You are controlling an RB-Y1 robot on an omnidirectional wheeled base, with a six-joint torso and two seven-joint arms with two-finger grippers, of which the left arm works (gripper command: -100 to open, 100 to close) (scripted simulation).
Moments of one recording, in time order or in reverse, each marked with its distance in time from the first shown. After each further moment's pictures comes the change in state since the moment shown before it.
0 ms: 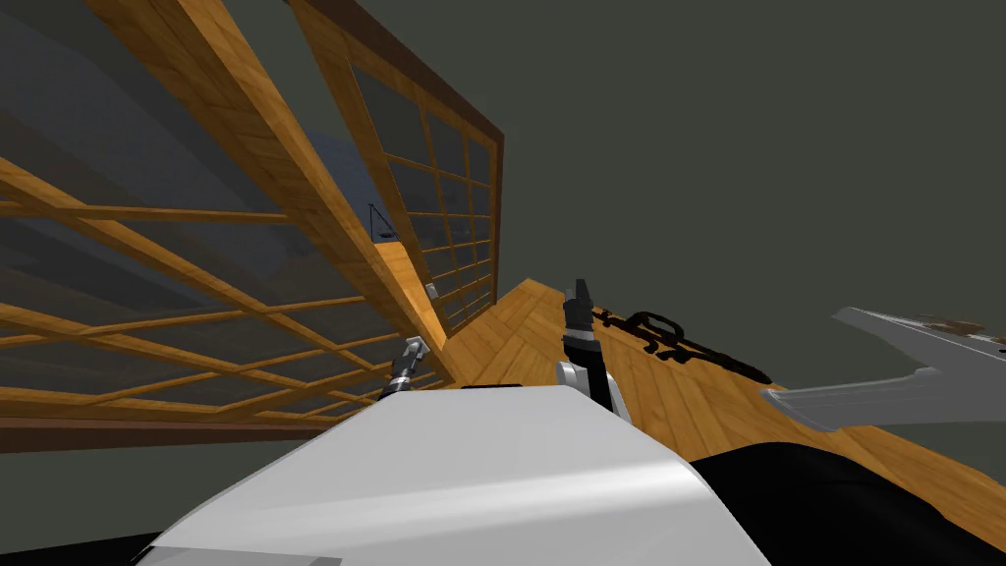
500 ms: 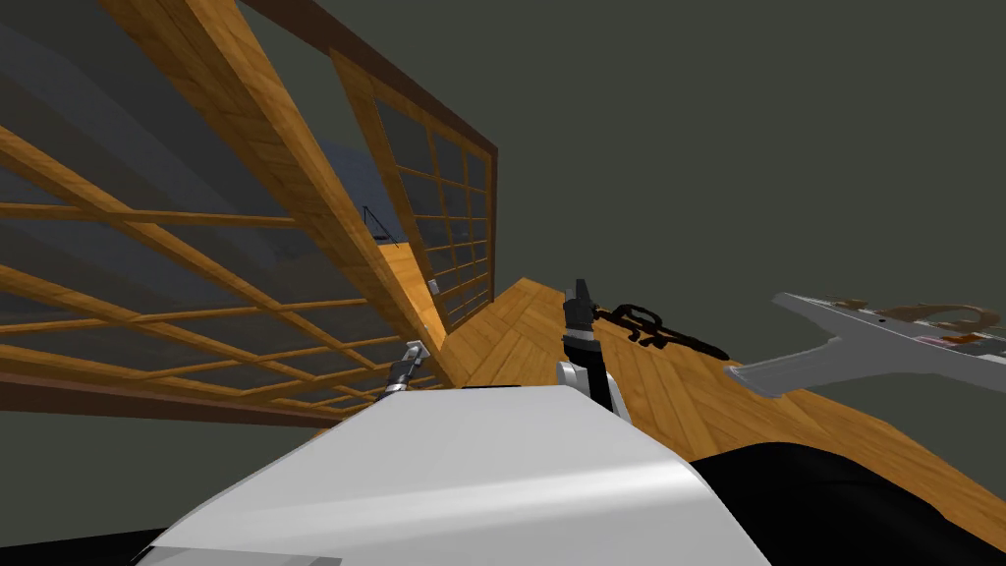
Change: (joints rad) arm 0.039 0.039 -0.048 0.003 -0.035 -0.037 0.061
